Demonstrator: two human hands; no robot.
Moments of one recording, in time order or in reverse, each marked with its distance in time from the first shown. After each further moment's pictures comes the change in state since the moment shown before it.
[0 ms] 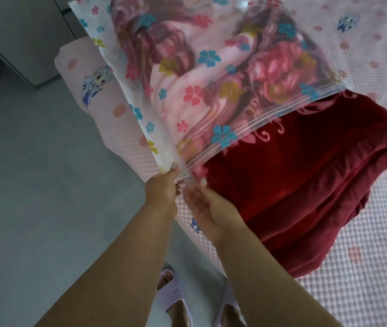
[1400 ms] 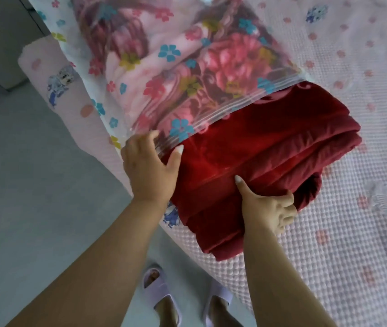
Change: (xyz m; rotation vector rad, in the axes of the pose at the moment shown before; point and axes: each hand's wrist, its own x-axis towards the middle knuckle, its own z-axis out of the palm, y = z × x) left_hand -0.055 0.013 0.044 0.854 0.233 1.080; right_hand 0.007 -0.080 -0.116 -0.923 1.074 -0.355
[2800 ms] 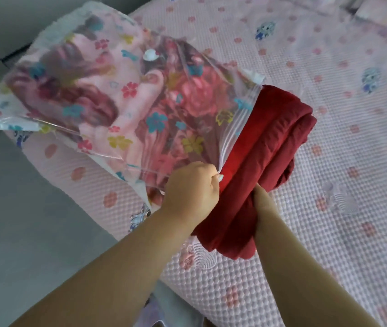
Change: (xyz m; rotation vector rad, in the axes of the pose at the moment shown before) left_hand -0.034 0.162 0.037 0.047 -0.447 0.513; right_hand 0.119 -0.011 -0.070 0.633 -0.521 0.160
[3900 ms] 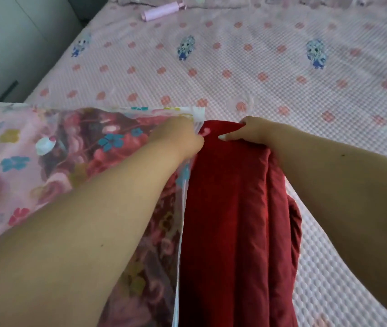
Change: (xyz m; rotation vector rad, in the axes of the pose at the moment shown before) left_hand 0.330 0.016 0.120 0.432 -0.409 0.142; right_hand 0.199 -0.259 -0.009 -1.023 -0.007 -0.334
